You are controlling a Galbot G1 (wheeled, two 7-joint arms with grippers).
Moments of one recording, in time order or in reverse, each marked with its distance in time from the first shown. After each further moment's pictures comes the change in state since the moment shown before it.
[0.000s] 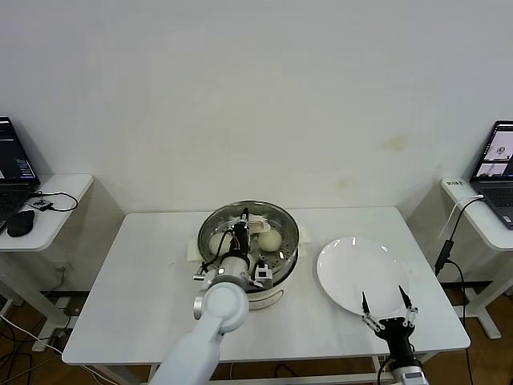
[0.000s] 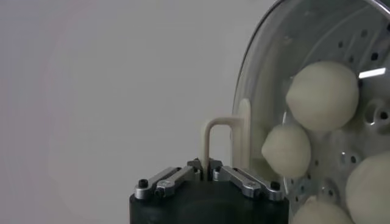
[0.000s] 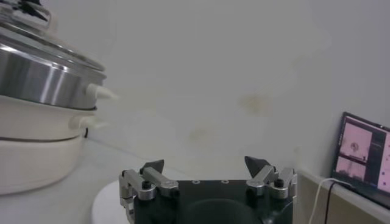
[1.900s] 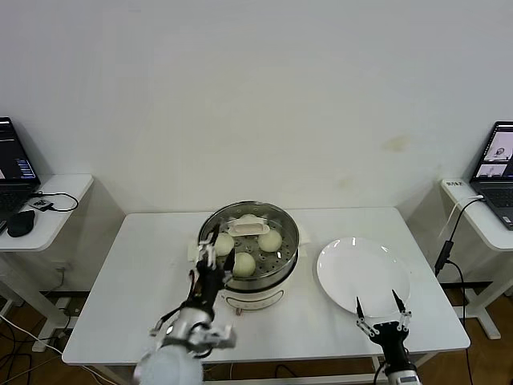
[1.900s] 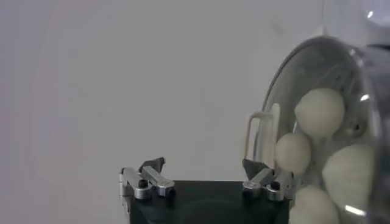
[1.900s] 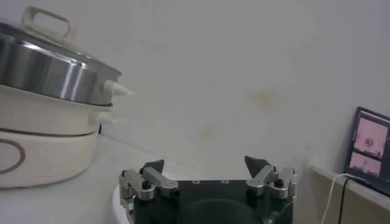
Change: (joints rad) left arm 0.440 0.139 -0.179 -0.417 -0.343 -0.168 -0.189; right arm -0.018 0.008 -0.018 -0.001 -0.011 0.001 -0.011
